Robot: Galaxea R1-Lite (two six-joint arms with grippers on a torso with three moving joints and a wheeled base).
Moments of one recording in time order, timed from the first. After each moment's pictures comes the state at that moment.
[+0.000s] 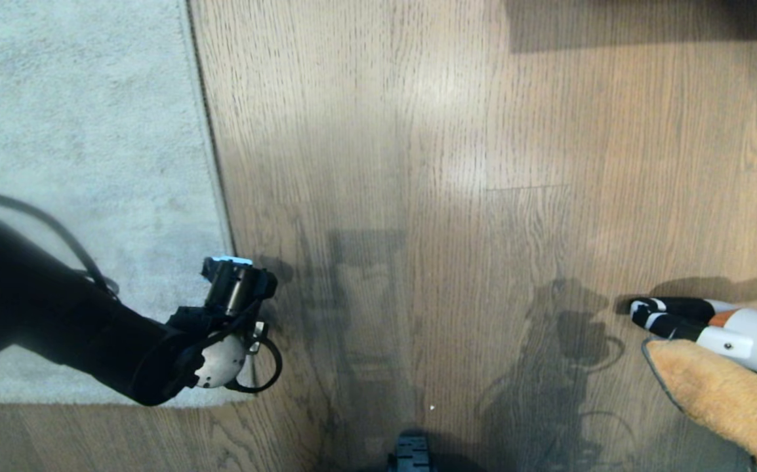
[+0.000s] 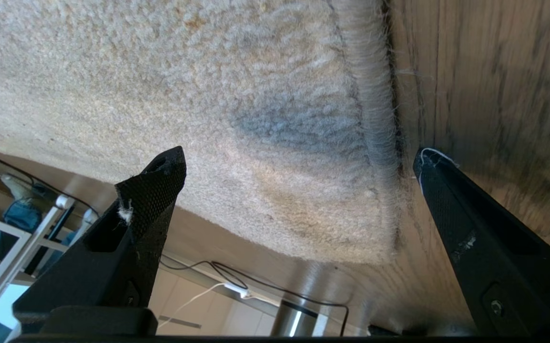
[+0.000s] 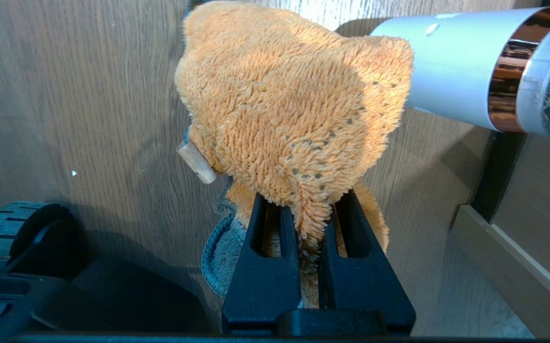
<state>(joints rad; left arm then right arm) -0.40 1.98 -0.76 -0.45 0.74 -0.13 -0.01 0.00 0.00 0.01 0.00 -0.10</state>
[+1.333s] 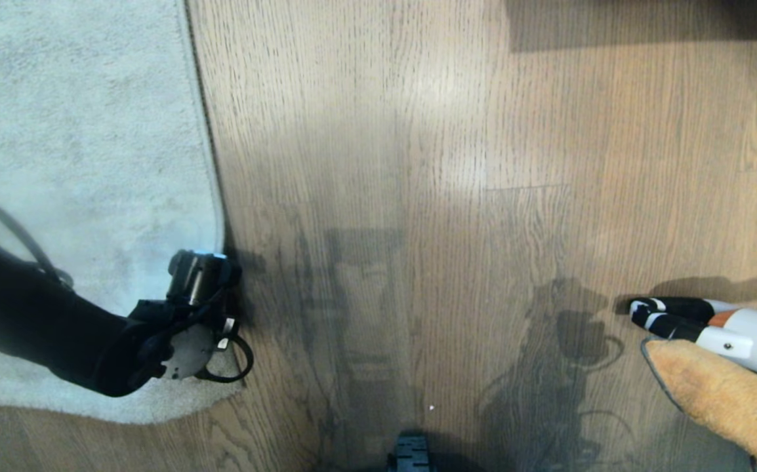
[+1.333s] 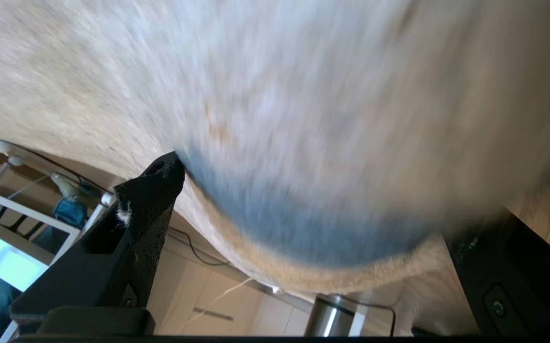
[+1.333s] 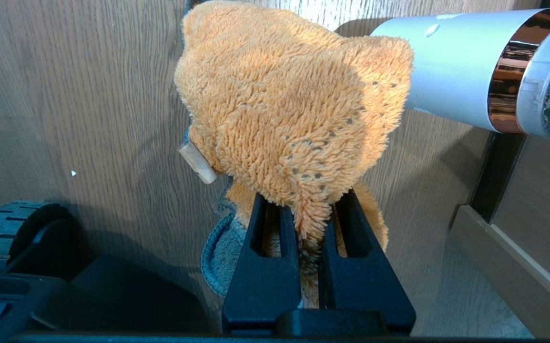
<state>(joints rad) -0.28 1.91 -0.73 -0.45 0.74 0.02 -0.01 0.00 0.00 0.01 0.01 -0.10</state>
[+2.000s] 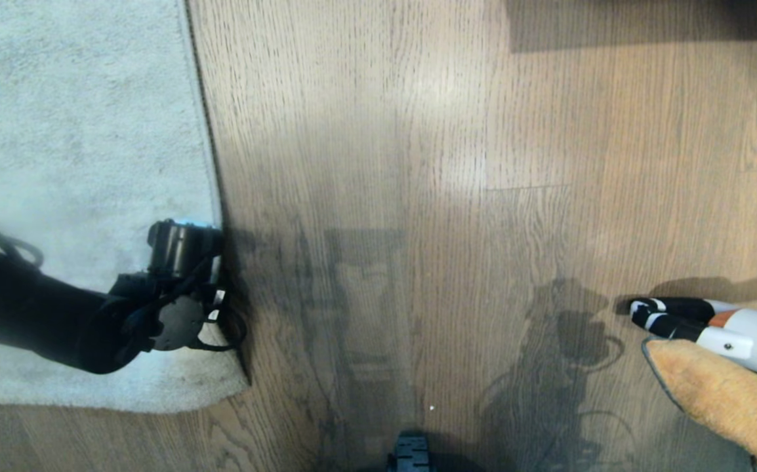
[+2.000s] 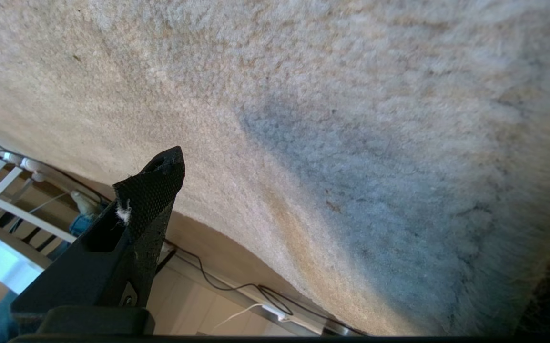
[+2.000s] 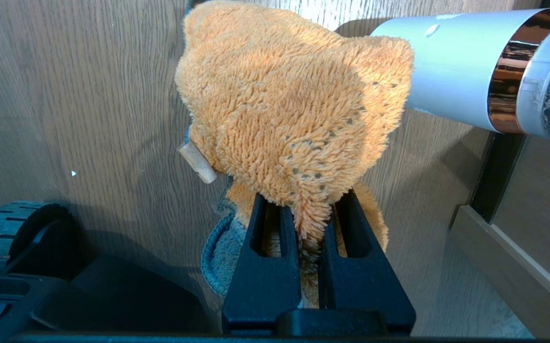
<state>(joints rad) -0.26 1.86 -0.81 -0.45 0.75 0.10 -0.01 0.00 0.00 0.01 0.01 -0.10</state>
